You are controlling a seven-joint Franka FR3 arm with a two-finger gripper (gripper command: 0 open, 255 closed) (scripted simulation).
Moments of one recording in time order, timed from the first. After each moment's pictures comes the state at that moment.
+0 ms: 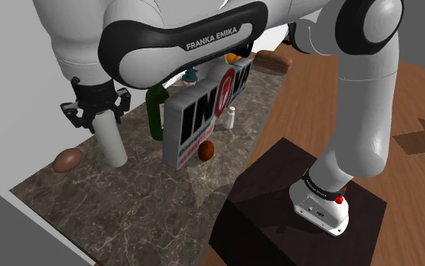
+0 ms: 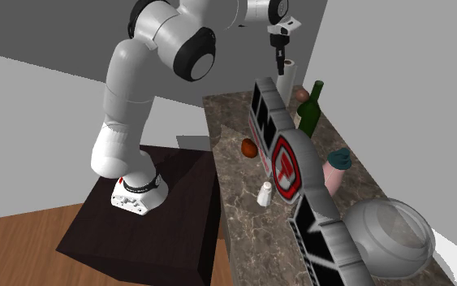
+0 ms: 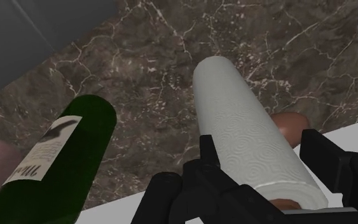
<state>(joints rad) 0.22 0.48 0.80 -1.50 -0.57 1.94 1.16</state>
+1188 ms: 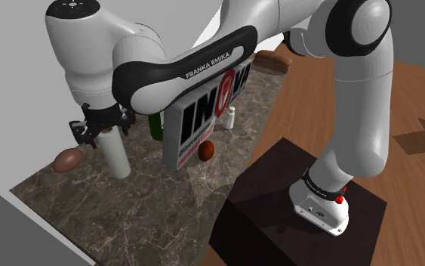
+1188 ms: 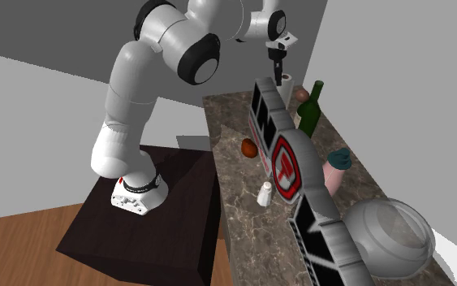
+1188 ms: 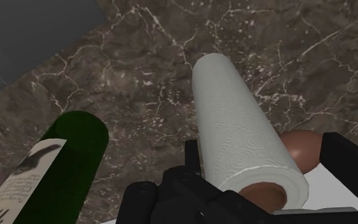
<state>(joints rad) 0.22 0.52 0.77 -1.58 -0.61 2.04 1.20</state>
